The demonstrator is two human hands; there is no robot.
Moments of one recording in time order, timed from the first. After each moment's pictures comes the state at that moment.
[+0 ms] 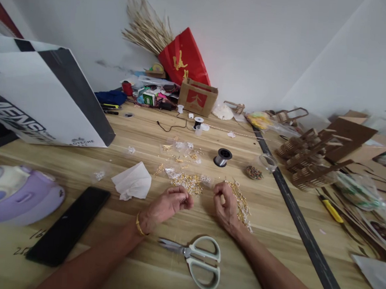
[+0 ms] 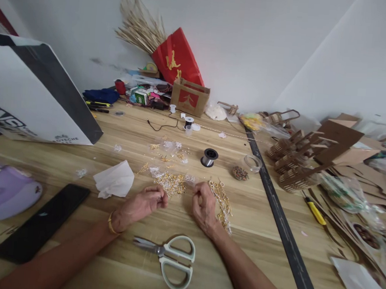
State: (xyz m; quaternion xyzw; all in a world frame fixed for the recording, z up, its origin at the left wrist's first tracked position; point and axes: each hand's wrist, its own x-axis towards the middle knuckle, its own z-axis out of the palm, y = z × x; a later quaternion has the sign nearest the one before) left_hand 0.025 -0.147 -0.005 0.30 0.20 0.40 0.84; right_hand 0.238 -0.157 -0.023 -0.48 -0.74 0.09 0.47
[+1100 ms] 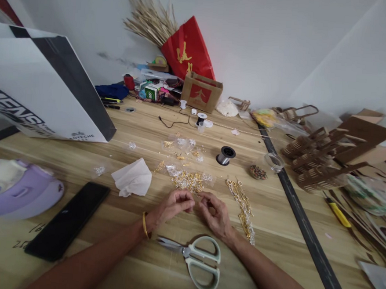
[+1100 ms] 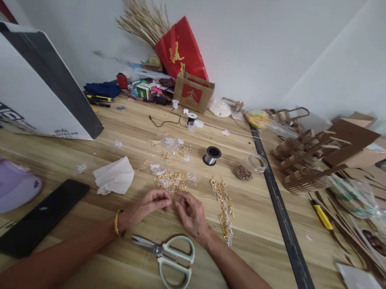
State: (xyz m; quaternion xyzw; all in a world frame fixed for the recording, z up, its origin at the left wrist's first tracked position) left_hand 0.034 -0.149 -0.017 0.55 0.36 0.33 0.68; right_hand 0.215 -0.174 -0.034 -0.43 -0.74 0.27 0.44
